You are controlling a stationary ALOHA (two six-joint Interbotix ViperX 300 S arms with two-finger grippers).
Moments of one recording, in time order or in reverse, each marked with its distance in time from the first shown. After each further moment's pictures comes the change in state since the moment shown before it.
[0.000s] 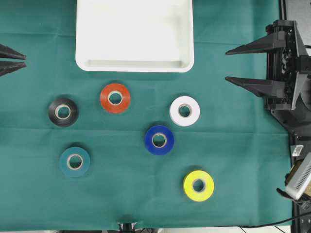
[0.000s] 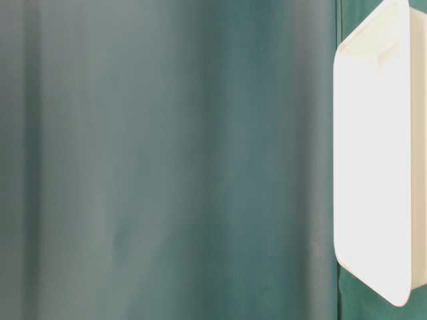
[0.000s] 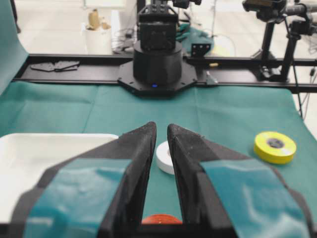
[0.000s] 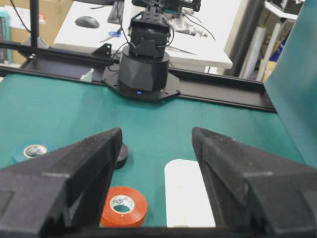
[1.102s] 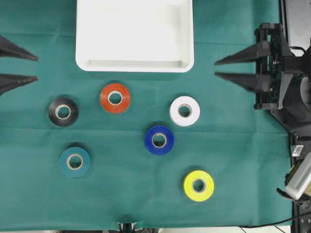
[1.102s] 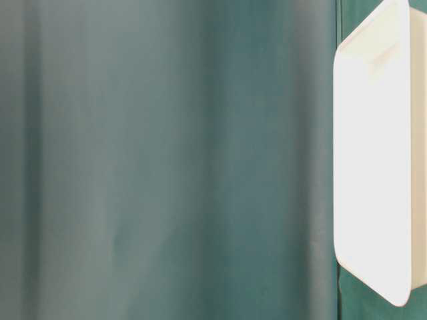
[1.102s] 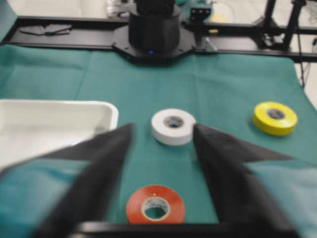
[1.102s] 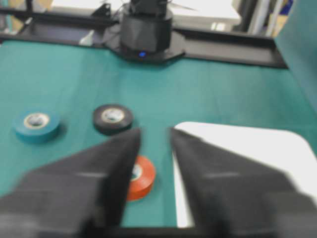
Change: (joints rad) left arm -0.012 0.098 0.002 -0.021 -0.006 -0.003; right arm -0.018 0.091 -0.003 0.000 0.029 0.052
